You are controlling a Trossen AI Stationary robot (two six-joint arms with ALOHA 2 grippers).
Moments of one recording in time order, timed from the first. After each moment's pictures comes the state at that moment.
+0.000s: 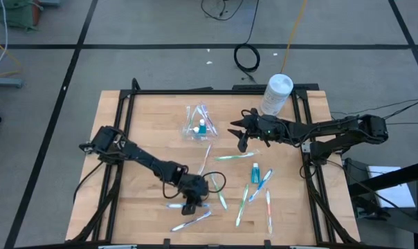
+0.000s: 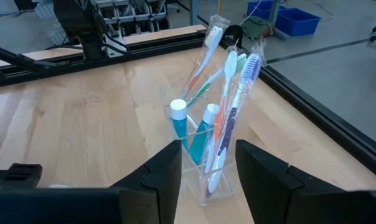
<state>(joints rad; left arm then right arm) -0.34 1.94 1.01 0.01 0.31 -0.40 -0.13 1.26 0.65 0.27 0.21 0.12</state>
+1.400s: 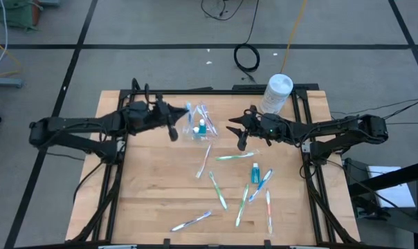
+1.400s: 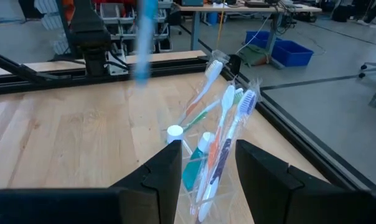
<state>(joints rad) 0.16 1.03 0.78 0.12 -0.25 0.10 -0.13 1.26 0.65 0.37 0.21 0.01</state>
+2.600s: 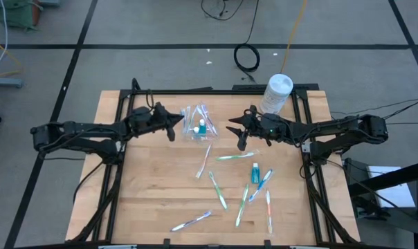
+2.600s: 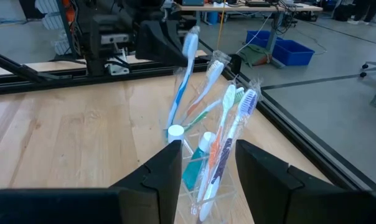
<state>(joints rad) 0.39 1.10 0.34 0.55 -0.02 -0.11 -0.13 1.26 0.65 0.37 0.21 0.01</state>
